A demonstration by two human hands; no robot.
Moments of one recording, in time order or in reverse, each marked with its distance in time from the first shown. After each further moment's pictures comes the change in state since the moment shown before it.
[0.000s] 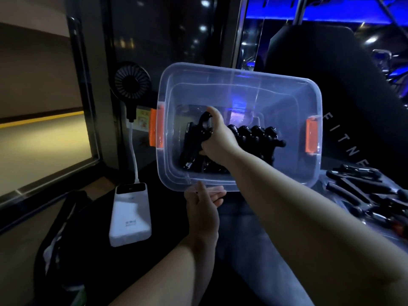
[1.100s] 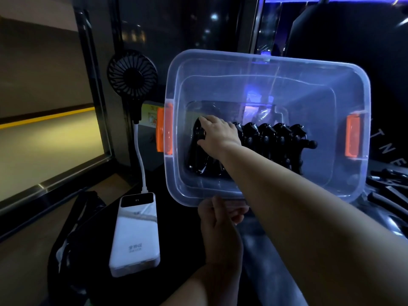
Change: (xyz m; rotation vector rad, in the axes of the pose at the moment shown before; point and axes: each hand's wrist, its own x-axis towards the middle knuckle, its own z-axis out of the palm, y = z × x) left_hand 0.004 0.001 0.004 -0.124 0.090 0.014; right_hand 0.100 0.035 0.060 -0.660 -0.045 -0.214
